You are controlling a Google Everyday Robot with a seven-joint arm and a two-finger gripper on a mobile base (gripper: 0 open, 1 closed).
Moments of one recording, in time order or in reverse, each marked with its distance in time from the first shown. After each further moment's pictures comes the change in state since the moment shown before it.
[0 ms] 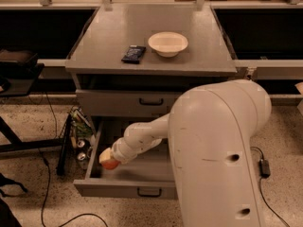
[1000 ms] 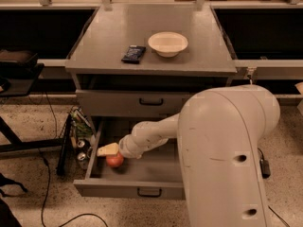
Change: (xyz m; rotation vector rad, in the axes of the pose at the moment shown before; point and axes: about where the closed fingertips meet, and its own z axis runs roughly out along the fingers) arm -0.021 -0.028 -0.007 0.006 -0.059 -0.023
